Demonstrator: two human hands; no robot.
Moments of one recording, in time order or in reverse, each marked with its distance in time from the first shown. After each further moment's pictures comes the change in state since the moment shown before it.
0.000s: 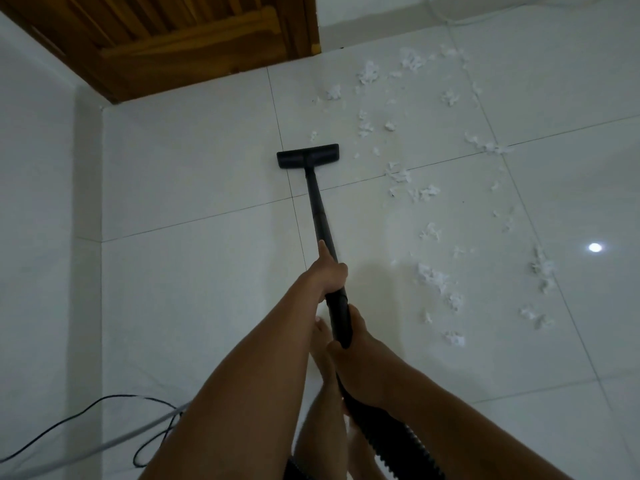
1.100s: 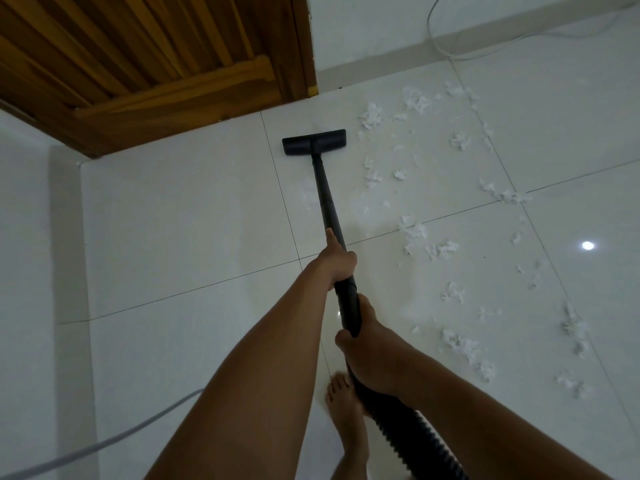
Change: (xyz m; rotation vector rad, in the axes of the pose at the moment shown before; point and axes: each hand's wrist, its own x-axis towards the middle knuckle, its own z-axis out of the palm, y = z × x) left_hand 0.132 0.173 -0.145 0.003 -0.057 0.068; right_hand 0.132 -0.195 -0.107 0.108 0.093 0.106
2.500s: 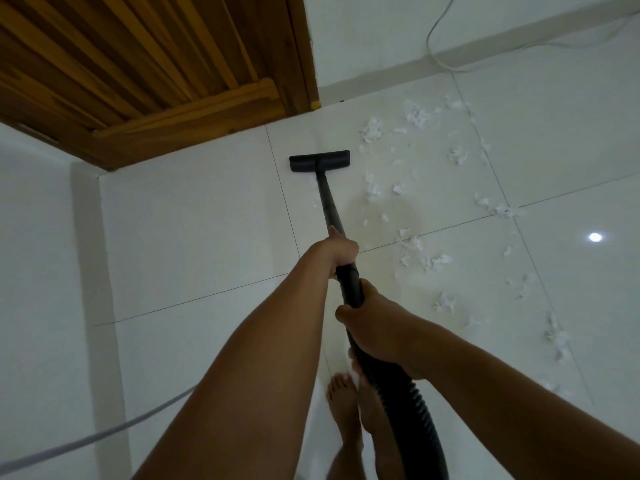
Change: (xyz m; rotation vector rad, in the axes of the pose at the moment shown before) left_hand -0.024 0.107 -0.043 -0.073 -0.044 -0.134; right_hand -0.046 -0.107 -0.079 0.162 -0.101 0.114
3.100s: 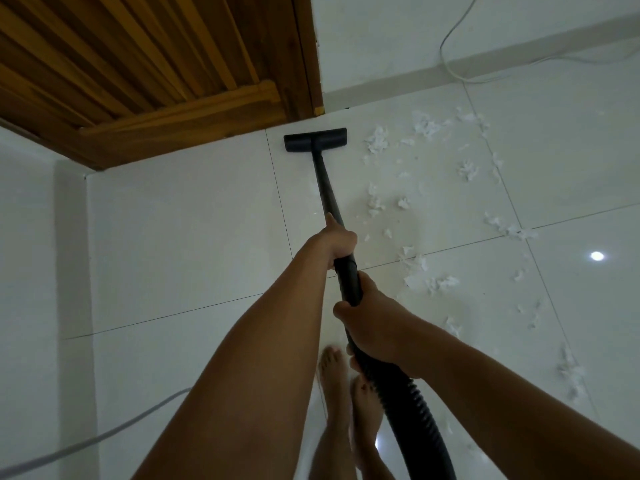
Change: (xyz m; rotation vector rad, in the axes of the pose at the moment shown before) left_hand 0.071 0.035 -0.020 -0.013 0.053 0.073; right_hand 0.071 -0.028 -0.026 -0.099 0.048 -0.109
